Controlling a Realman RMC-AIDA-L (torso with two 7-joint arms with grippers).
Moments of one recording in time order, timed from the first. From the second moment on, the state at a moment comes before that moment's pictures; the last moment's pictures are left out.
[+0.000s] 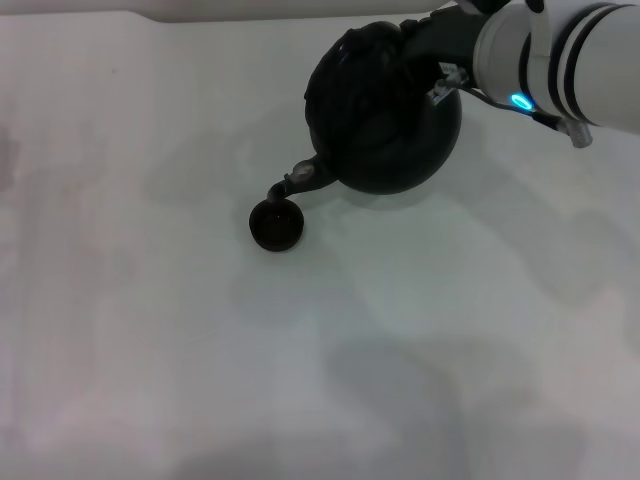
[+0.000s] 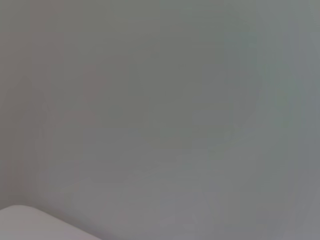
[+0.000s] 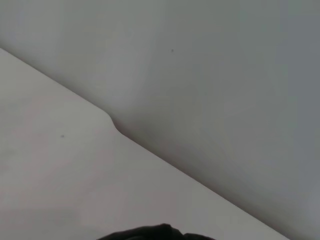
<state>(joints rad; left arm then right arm) -0.37 -2.07 -0.70 -0.08 -1.23 -1.17 2.64 0.39 2.02 -2.03 -1.69 0.10 0.91 0.16</state>
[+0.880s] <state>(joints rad) -0.37 -2.07 -0.70 -0.08 -1.23 -1.17 2.63 0.40 2.02 -2.09 -1.68 -0.02 0.91 0.18</state>
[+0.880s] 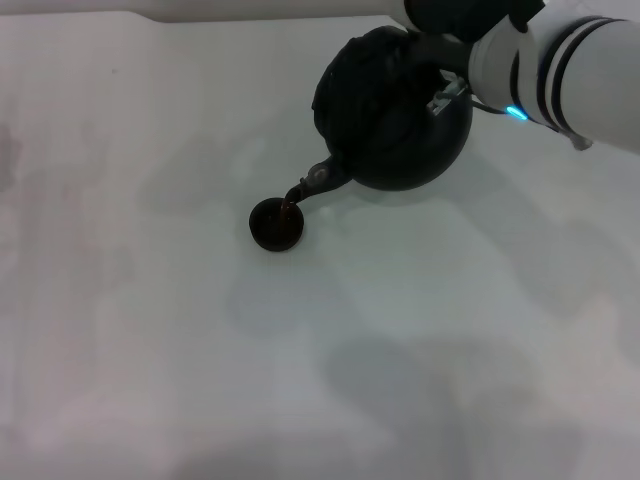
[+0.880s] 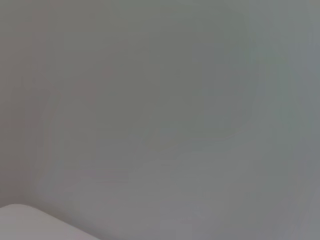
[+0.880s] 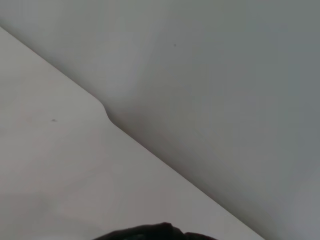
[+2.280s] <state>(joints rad) -0.37 -2.07 -0.71 -0.08 -1.23 -1.17 2.63 0.42 2.02 -2.10 -1.68 -0.03 0.91 0.17</state>
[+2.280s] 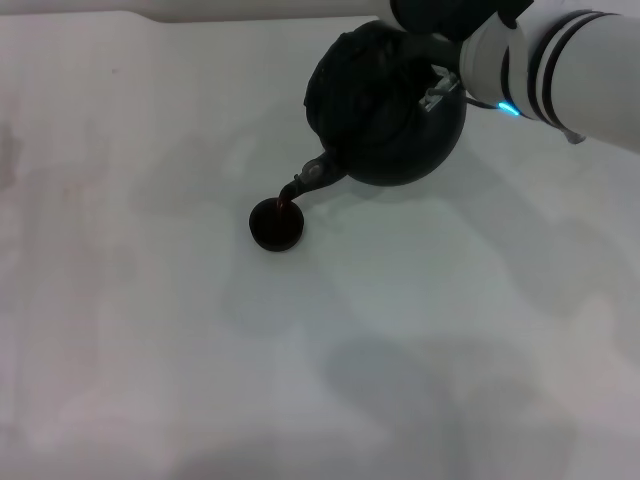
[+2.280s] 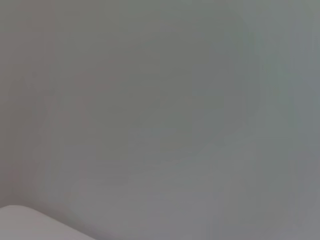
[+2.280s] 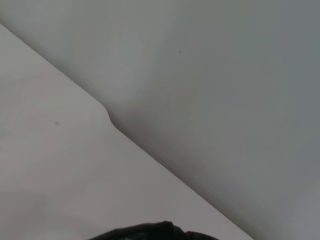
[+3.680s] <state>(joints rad) -0.37 -2.08 -0.71 -0.09 -1.23 -1.17 2.63 0.43 2.02 -2.12 -1.66 -0.04 0.93 0.20</state>
